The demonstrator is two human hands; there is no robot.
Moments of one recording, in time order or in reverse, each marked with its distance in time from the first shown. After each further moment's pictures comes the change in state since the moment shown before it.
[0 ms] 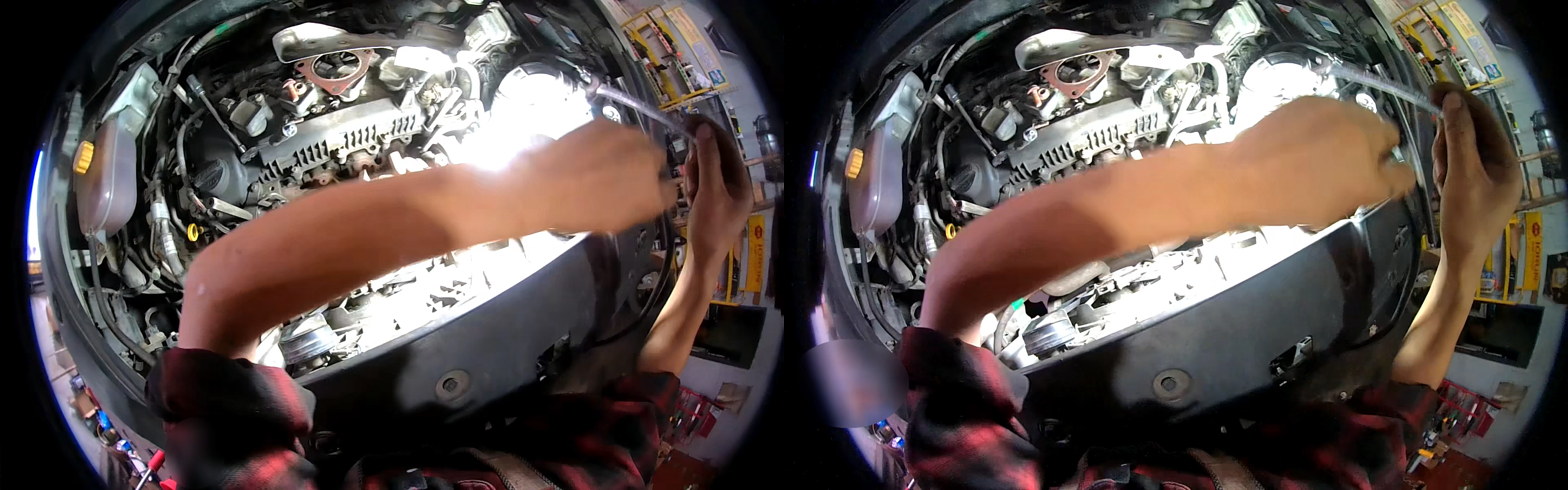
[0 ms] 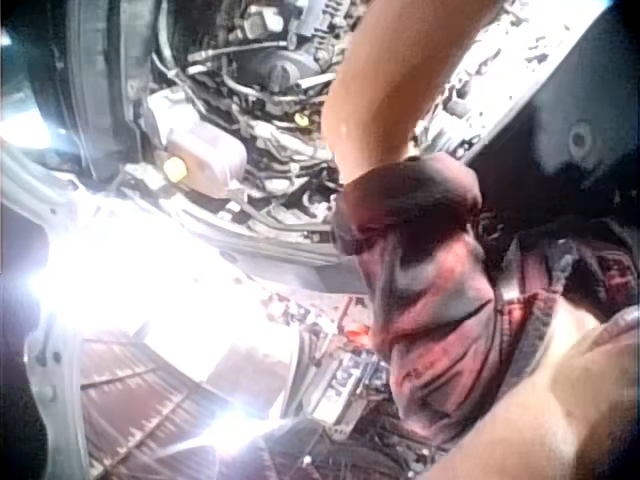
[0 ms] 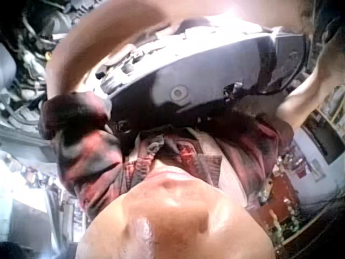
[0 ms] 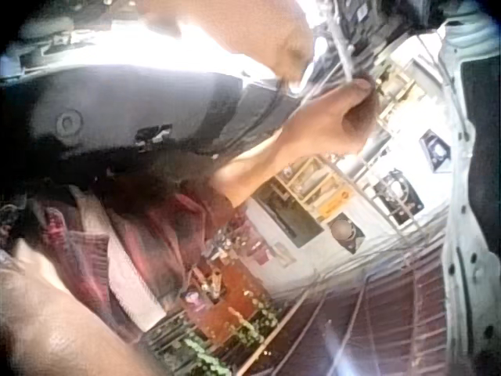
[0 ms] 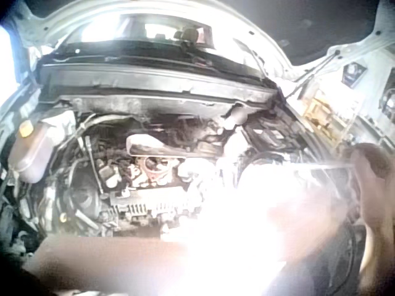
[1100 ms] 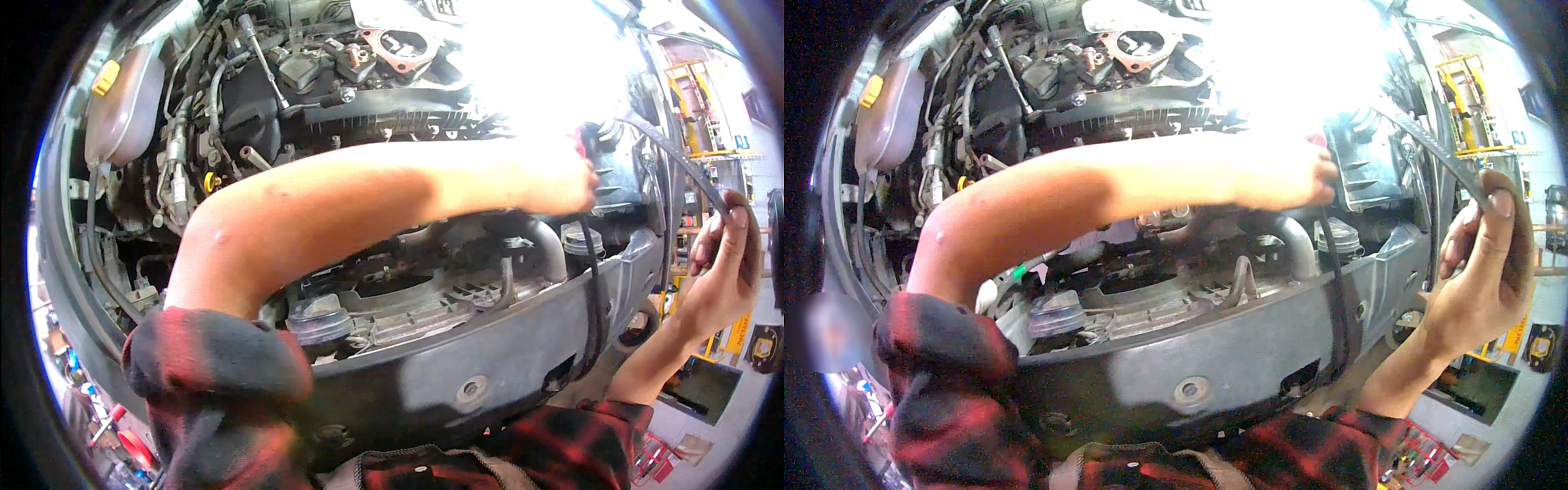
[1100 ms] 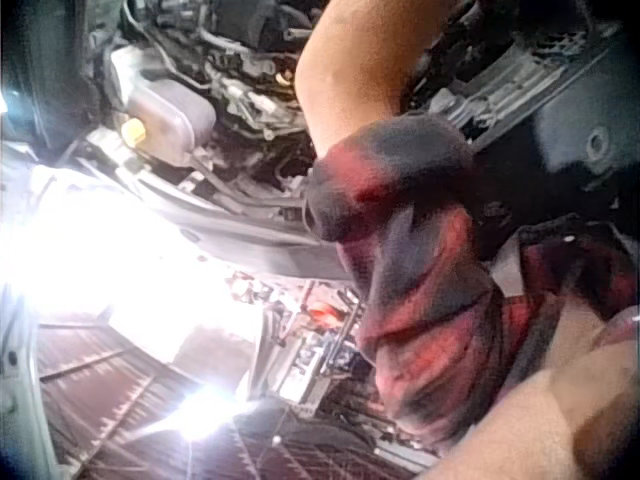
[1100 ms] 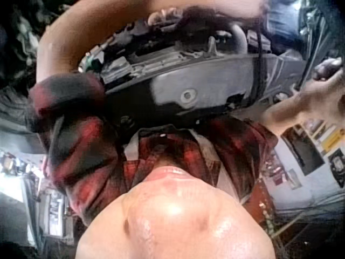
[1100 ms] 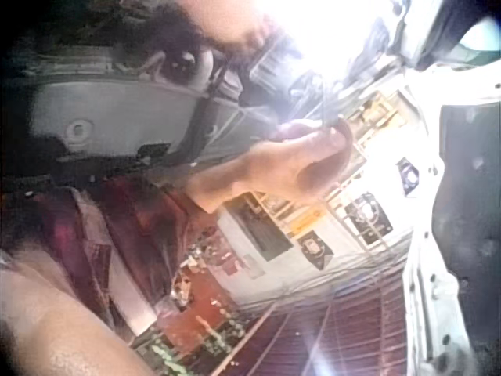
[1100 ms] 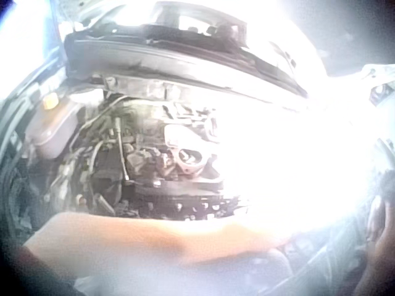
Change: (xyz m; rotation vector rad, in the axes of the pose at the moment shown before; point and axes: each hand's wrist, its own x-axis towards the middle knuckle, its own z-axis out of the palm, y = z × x) left_hand -0.081 -0.075 0.051 0.146 -0.192 0.109; right_hand -0.033 -0.038 0.021 0.223 0.054 -0.046
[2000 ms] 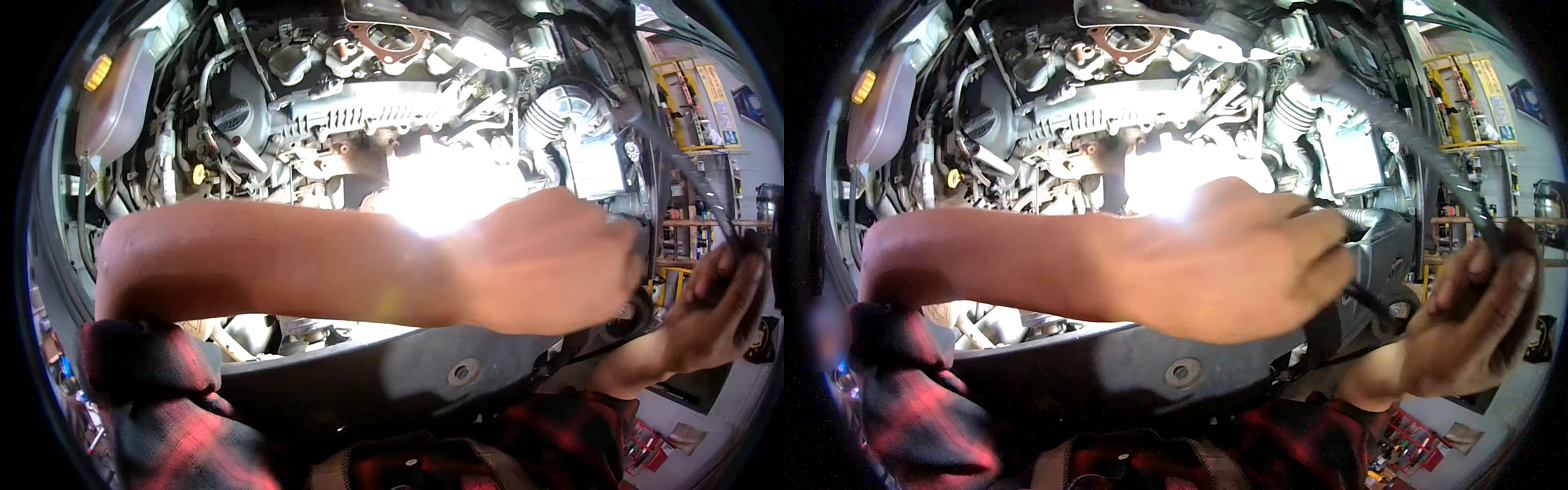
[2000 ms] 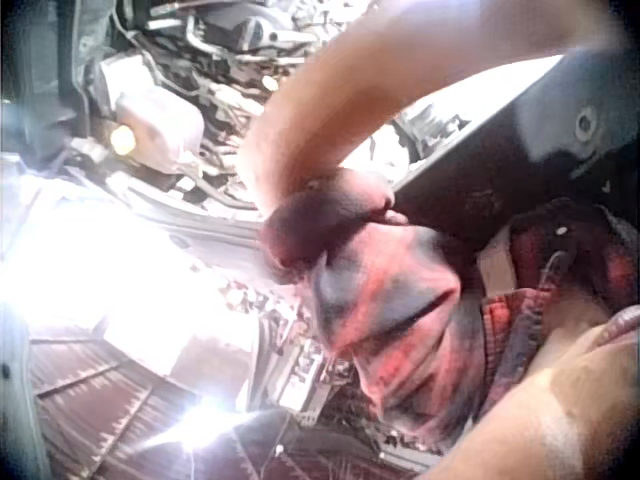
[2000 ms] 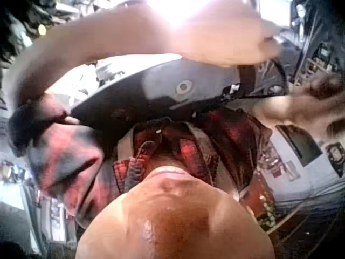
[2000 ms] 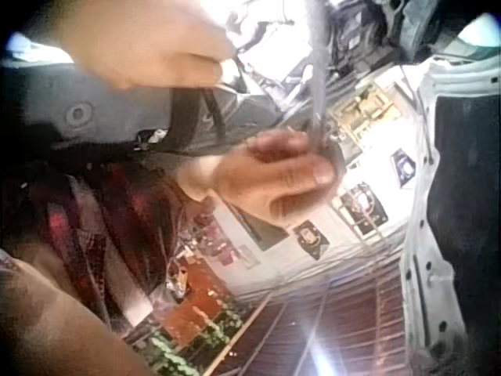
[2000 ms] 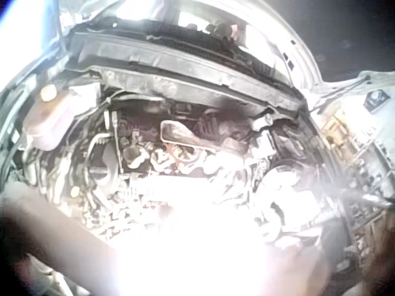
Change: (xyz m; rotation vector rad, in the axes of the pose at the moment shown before) left_hand -0.022 0.107 -0.124 -0.514 0.282 -0.327; right_hand -0.020 -0.051 -0.004 0.132 0.091 -0.177
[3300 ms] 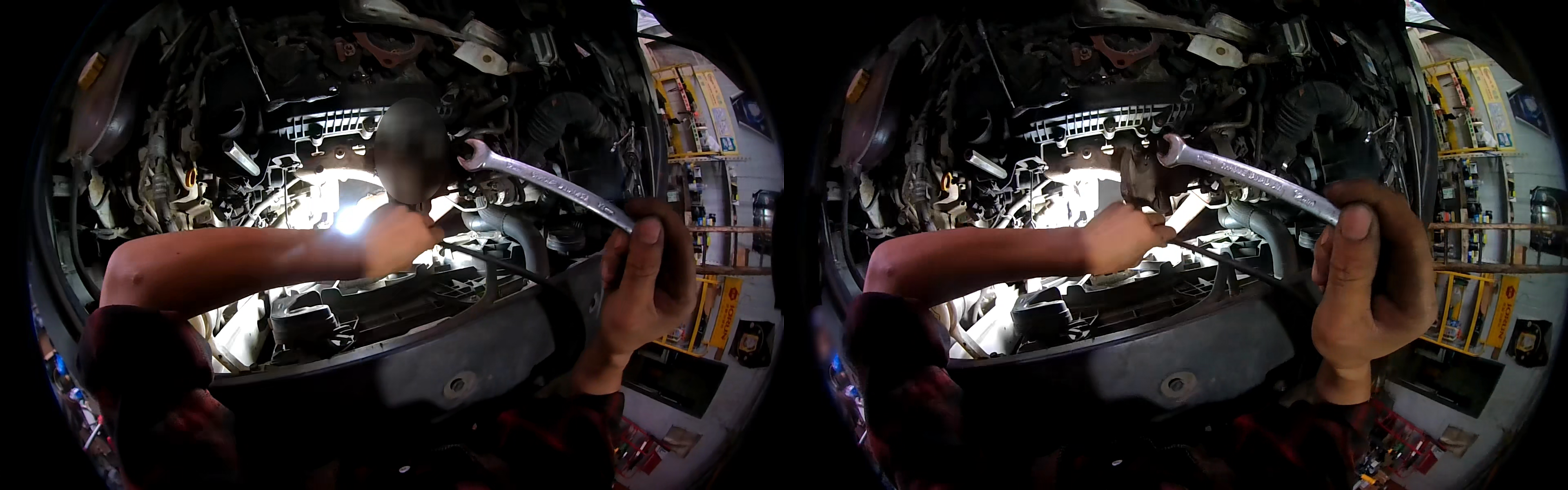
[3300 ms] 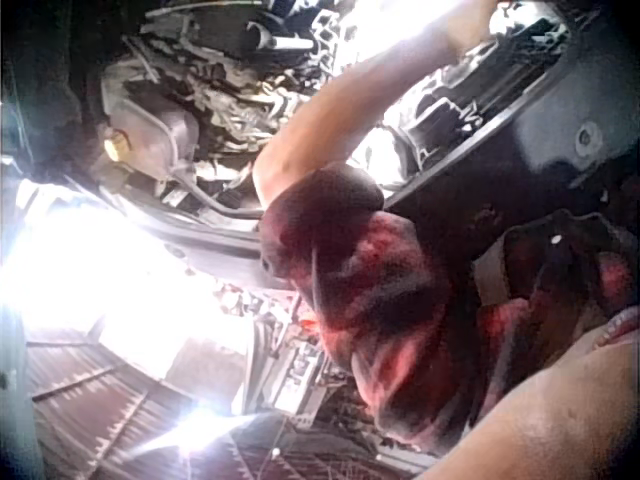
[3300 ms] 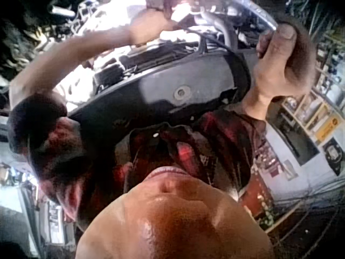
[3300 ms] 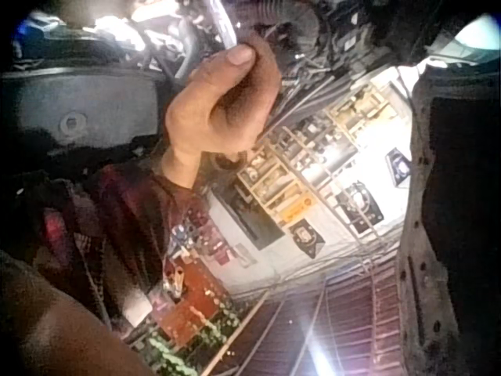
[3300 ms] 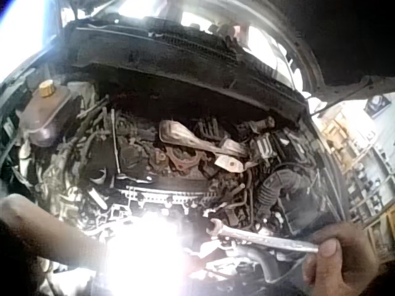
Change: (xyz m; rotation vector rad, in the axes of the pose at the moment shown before) left_hand -0.119 -0.098 0.029 0.271 -0.718 -0.410; right_hand -0.047 0.008 0.052 0.046 -0.292 0.162
